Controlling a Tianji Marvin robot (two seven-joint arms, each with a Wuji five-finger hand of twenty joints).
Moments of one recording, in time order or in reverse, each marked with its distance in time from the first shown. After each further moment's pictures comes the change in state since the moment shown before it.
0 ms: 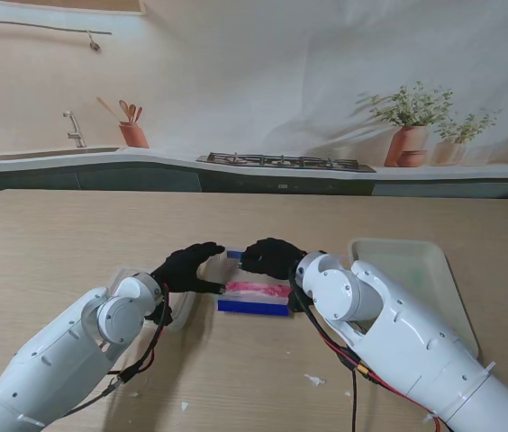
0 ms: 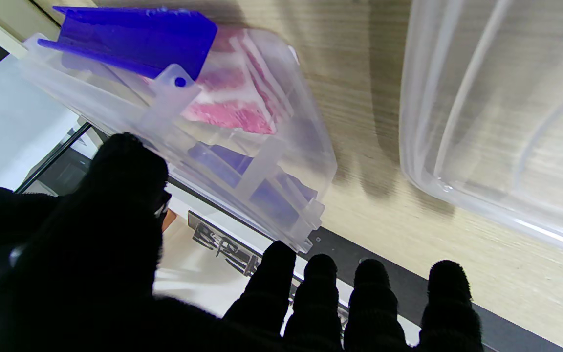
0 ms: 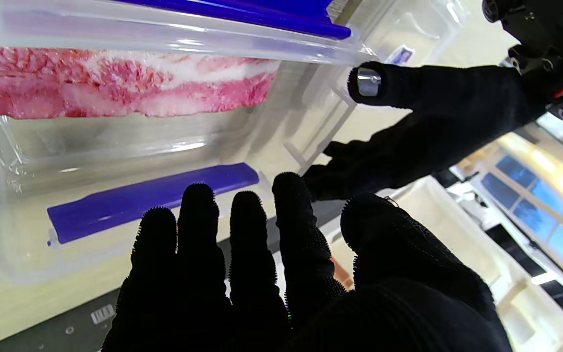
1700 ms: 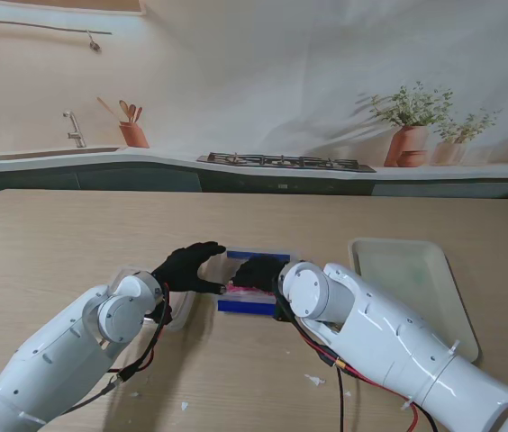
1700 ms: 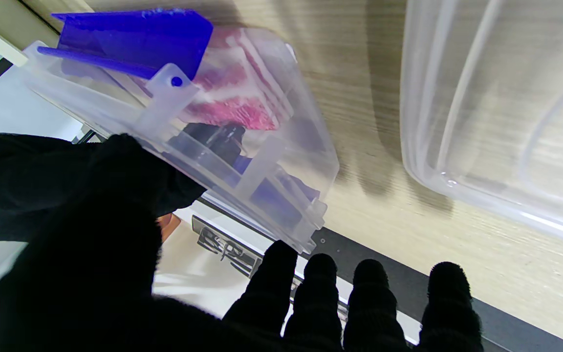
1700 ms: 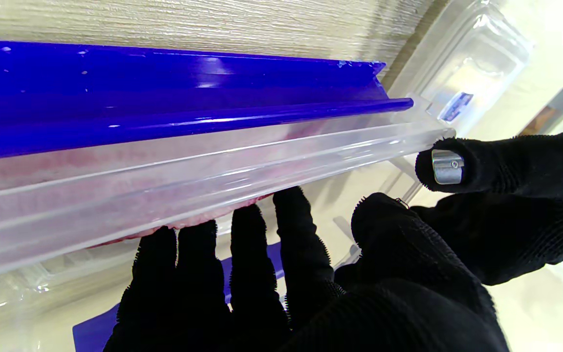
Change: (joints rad) left arm -0.014 0.002 0.012 0.011 0.016 -0.016 0.000; right arm 0.113 -0.065 -0.171 0.158 0.112 0.155 0.002; left_hand -0.003 0.000 0.004 0.000 0.000 0.011 0.012 0.001 0.000 0.000 0.008 0.000 0.000 -0.008 0.000 0.000 0.000 0.000 -0.023 0.000; right_hand 0.000 0.027 -0.113 0.000 -0.068 0.005 -0.053 -0.004 -0.083 -0.002 -0.037 -0.026 -0.096 0.001 -0.101 -0.044 -0.071 -0.014 -0.079 -0.049
